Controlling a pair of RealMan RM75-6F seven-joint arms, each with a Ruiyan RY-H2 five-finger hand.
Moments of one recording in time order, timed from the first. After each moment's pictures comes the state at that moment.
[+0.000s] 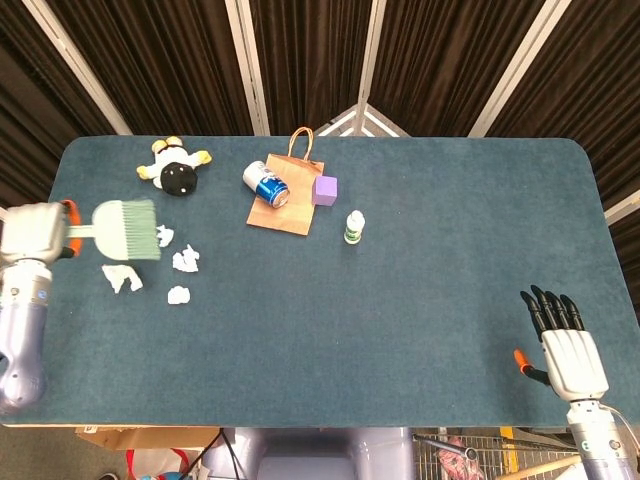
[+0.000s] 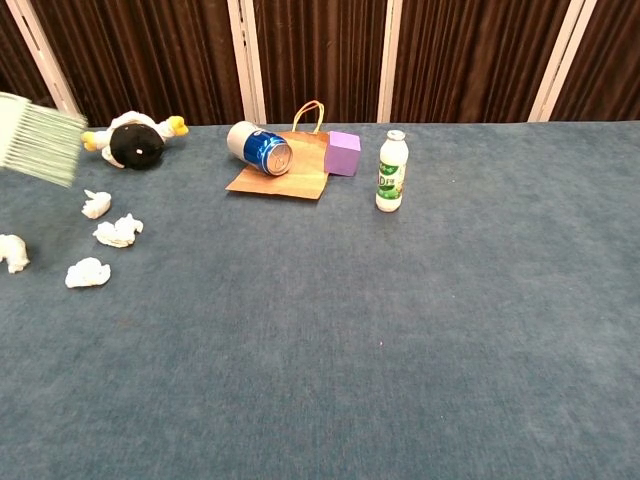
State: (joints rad) left arm -0.70 -1.12 -0.17 -1.63 0.66 1.11 0.59; right arm 0.12 -1.16 0.04 -1.63 -1.48 1.39 -0.11
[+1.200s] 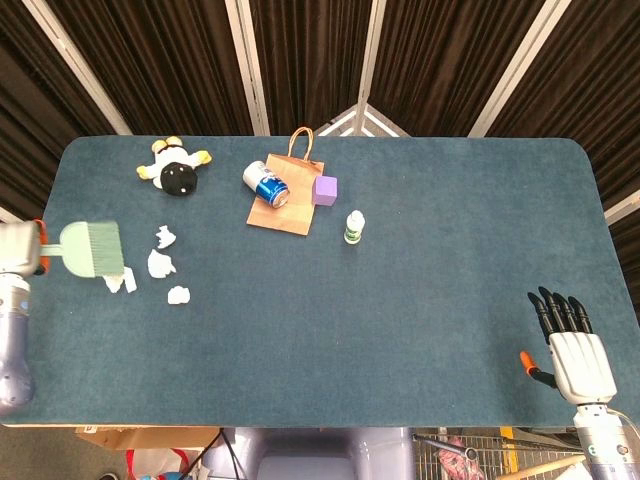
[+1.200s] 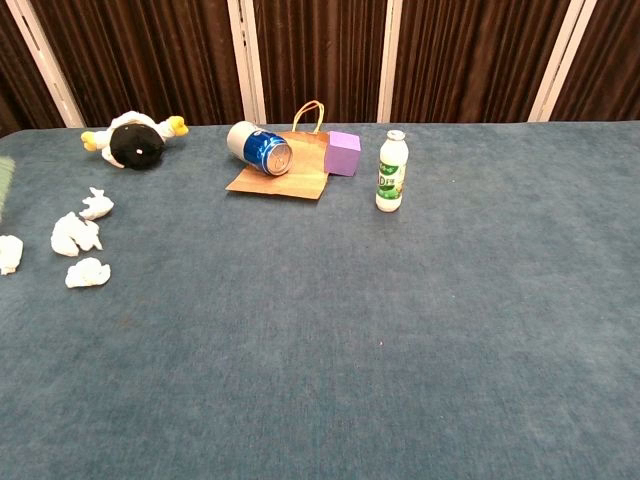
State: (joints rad) left arm -0.64 -1.15 -0.11 -1.41 0.60 1.08 0.59; right arm 0.11 -1.15 0.04 -1.63 -1.49 1.42 -0.11
